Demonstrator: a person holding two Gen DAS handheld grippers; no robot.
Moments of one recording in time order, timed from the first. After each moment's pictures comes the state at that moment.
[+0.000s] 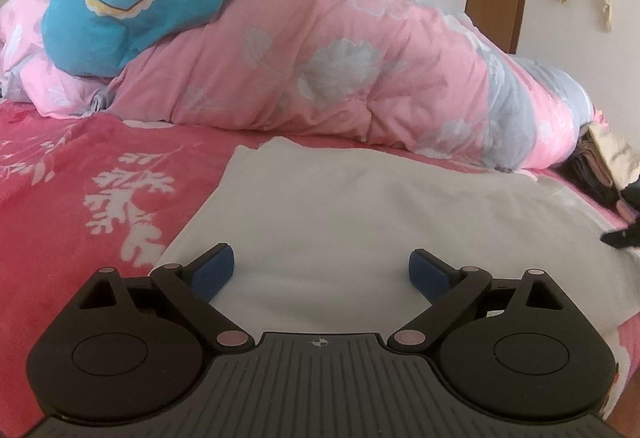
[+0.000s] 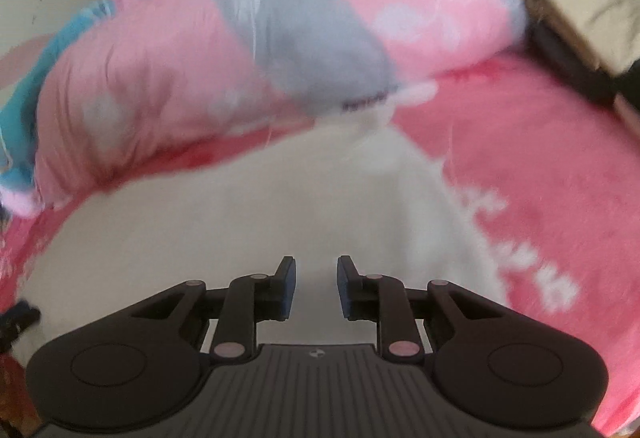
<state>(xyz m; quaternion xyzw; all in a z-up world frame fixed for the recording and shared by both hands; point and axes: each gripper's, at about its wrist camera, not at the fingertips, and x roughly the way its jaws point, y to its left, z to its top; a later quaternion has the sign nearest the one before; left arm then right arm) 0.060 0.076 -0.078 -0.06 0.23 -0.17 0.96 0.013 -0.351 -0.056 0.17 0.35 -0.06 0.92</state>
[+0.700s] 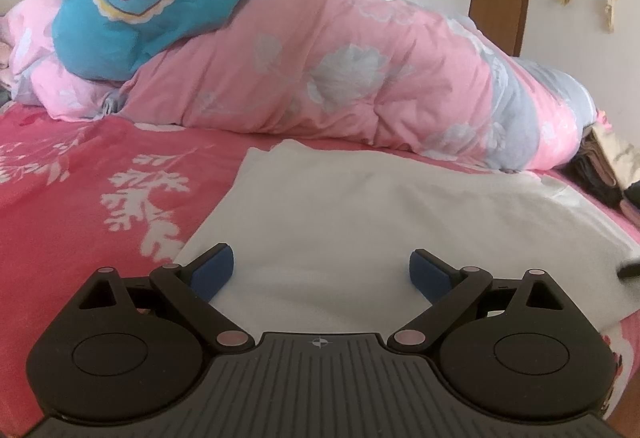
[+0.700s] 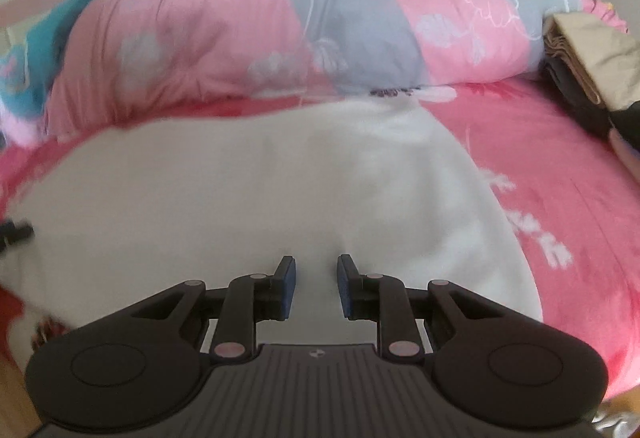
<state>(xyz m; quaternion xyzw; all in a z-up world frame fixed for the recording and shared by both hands) 0.053 0.086 -0.079 -0.06 0.22 -0.16 0.96 -0.037 -0.295 -0.062 0.07 0.35 -0.05 0.93</state>
